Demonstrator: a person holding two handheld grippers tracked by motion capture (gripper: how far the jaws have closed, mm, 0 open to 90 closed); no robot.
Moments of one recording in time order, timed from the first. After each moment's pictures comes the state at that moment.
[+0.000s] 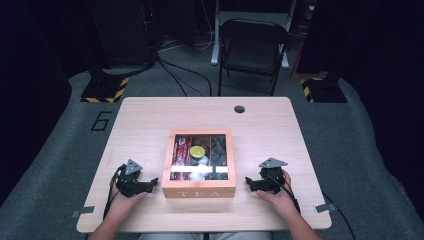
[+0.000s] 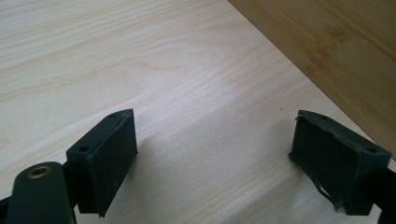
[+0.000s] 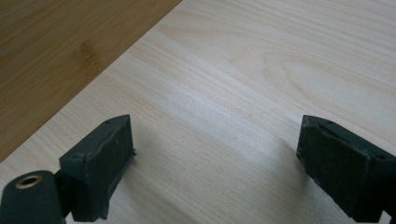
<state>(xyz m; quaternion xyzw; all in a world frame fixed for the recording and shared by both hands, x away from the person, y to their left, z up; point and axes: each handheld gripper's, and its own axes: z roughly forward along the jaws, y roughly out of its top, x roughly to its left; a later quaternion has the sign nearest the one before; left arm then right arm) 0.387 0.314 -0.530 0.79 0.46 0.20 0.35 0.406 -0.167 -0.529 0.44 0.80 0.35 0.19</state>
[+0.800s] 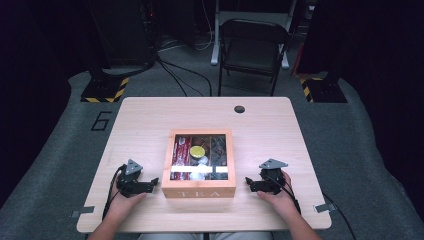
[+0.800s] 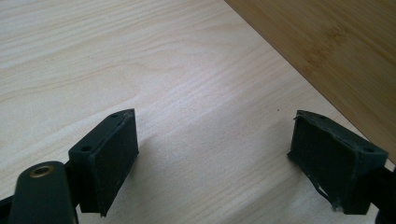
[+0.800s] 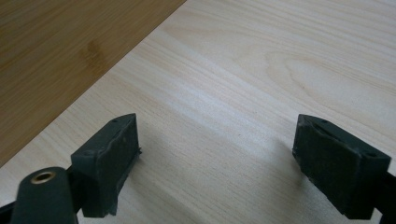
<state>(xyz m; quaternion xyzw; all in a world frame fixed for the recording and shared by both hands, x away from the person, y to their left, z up) 0.387 0.313 -0.529 0.79 0.46 0.20 0.35 0.402 -0.167 -0.528 0.44 0.80 0.35 0.19</state>
